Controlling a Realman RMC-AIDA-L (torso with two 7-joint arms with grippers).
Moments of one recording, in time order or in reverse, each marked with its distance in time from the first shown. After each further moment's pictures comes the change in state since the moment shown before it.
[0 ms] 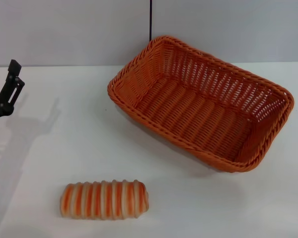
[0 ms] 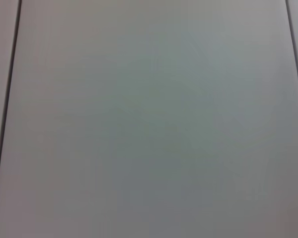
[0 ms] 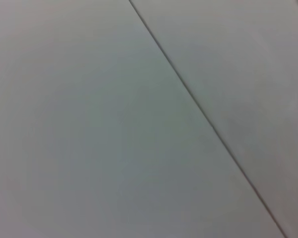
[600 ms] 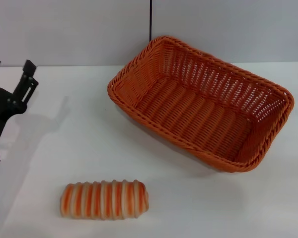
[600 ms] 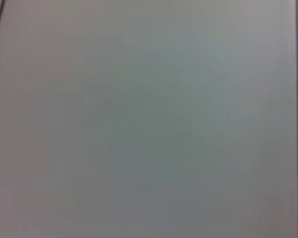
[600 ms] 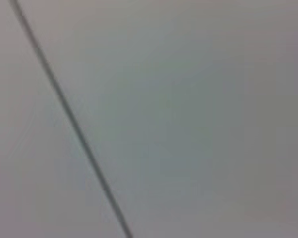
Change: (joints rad) left arm -0.030 0.001 0.023 0.001 0.019 -0.067 -0.110; right arm -0.045 -0.017 -0.474 -0.299 -0.193 0.149 0.426
